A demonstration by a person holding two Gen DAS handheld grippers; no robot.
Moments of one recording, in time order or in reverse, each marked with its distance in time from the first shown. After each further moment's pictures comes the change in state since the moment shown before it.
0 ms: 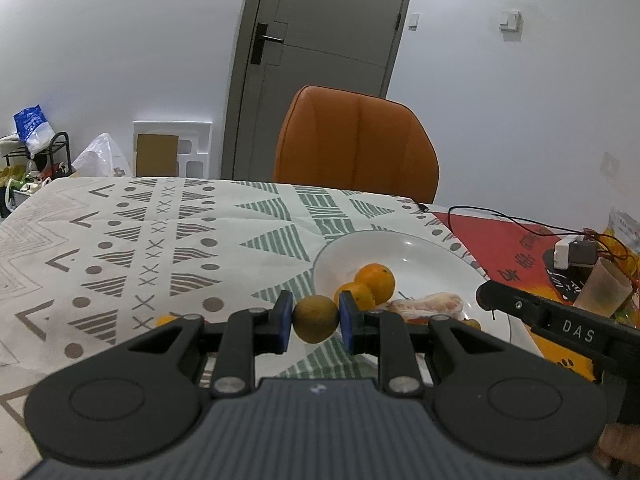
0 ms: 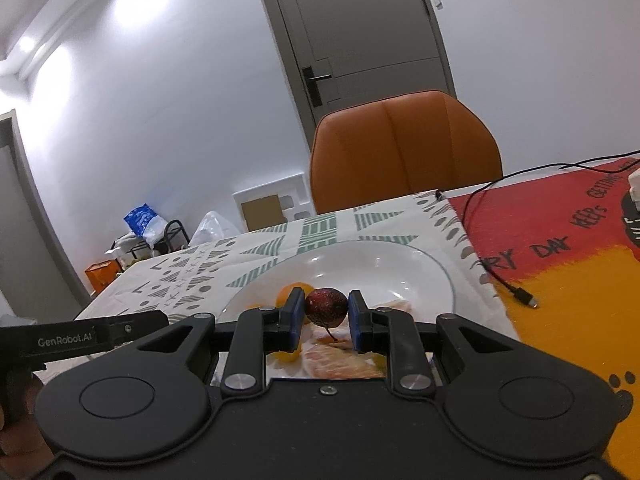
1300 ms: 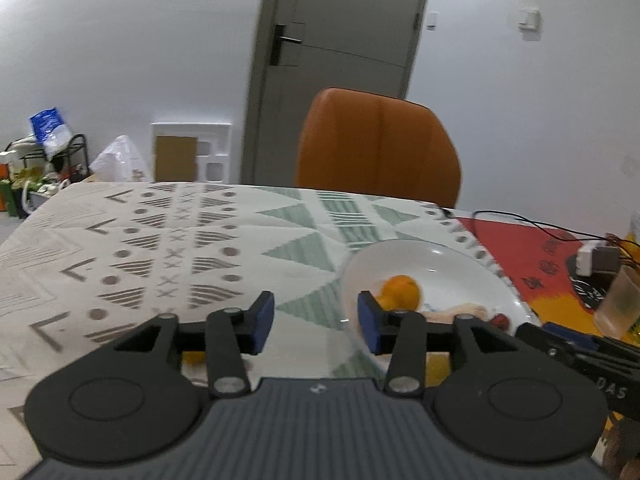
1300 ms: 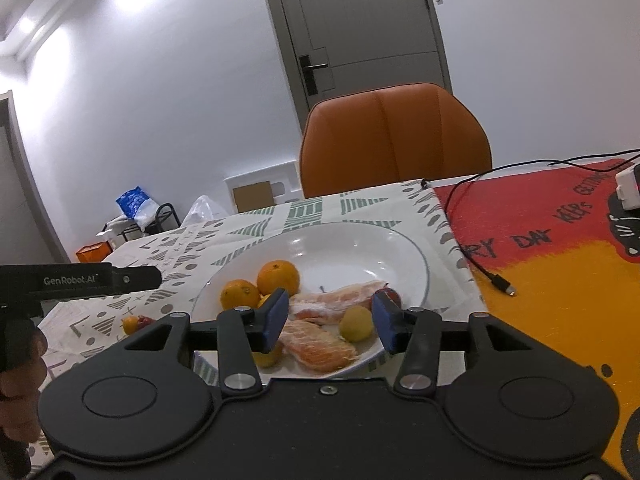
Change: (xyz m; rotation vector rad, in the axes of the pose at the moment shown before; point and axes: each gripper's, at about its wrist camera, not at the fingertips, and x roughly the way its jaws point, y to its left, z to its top) left arm 0.007 0.011 0.008 -0.011 -0.002 0.075; right arm -0.006 -0.006 -0.010 -0.043 0.038 -0.022
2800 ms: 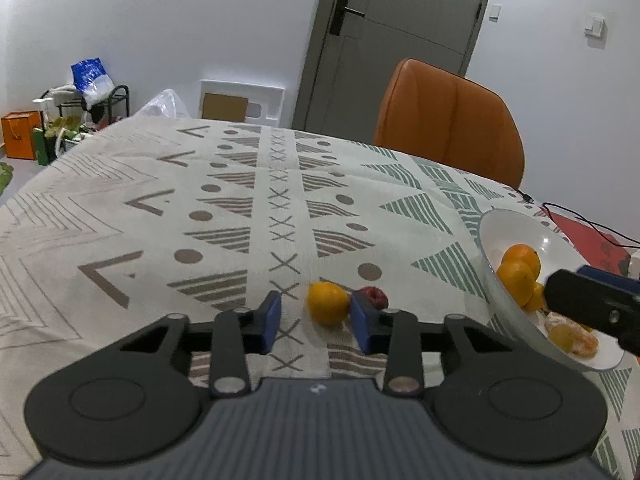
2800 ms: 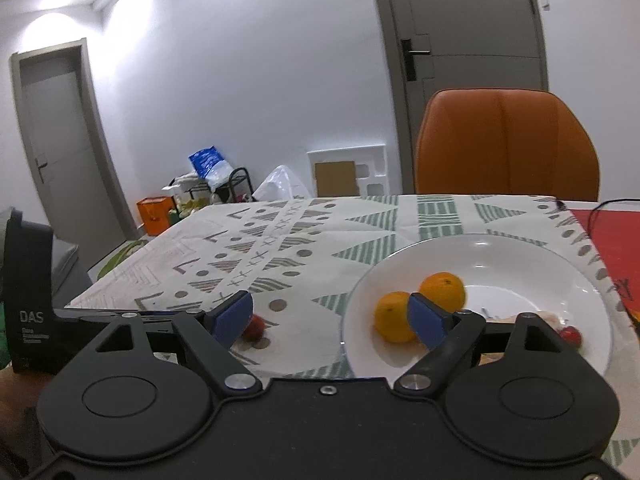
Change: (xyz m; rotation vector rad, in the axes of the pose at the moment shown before) left arm 0.032 0.088 -0.032 -0.110 0.078 0.066; right arm 0.044 0.103 0.006 -0.174 0.063 0.202
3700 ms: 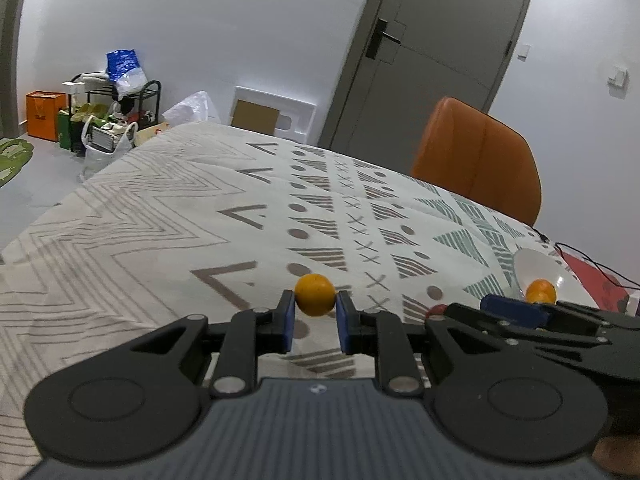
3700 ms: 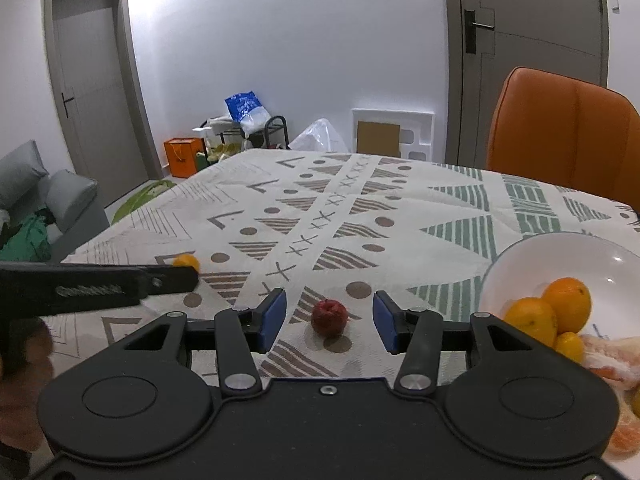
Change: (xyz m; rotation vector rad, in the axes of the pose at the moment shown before) left arm -0.045 0.069 0.008 -0.109 -0.052 0.028; right arm 0.066 0.063 -0.001 -0.130 0.134 0.058
